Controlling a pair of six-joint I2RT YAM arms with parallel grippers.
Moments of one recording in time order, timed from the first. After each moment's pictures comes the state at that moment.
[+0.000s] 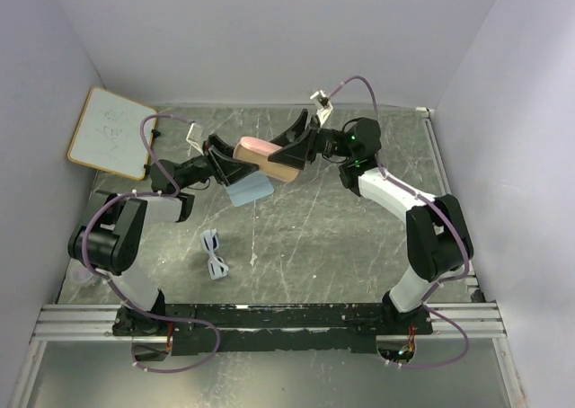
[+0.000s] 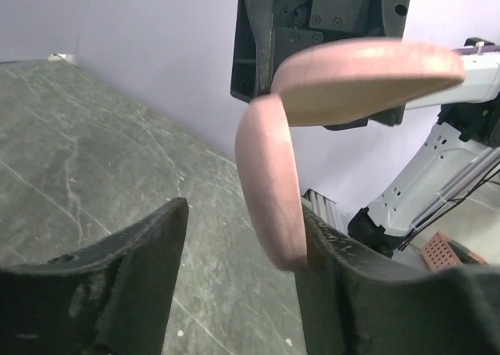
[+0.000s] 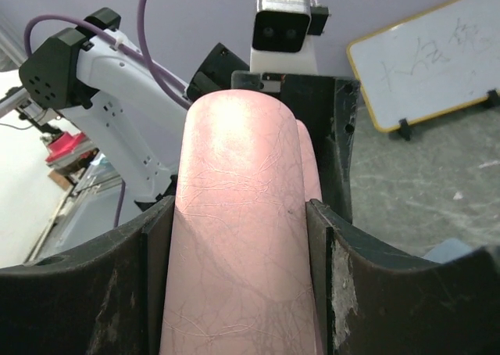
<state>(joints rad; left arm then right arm) -0.27 1.69 0.70 1.54 0.95 -0.98 0.41 1.66 1.09 1.03 -1.11 0.83</state>
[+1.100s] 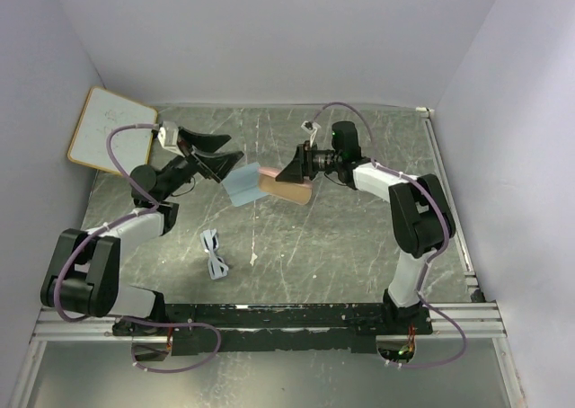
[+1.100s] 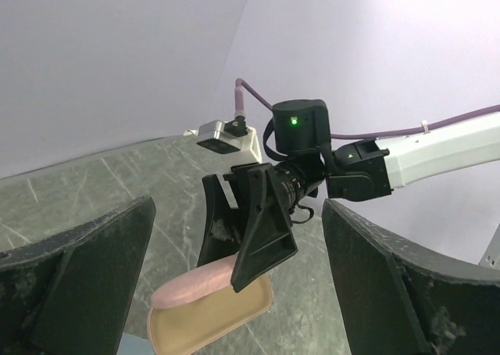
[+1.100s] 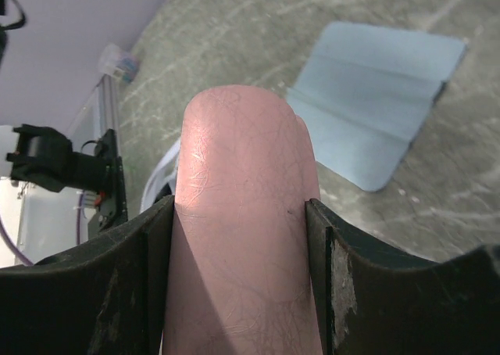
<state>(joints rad) -0.21 1.38 0.59 1.29 0.68 -0.68 0.35 1.84 1.13 0.28 -1.00 0.32</state>
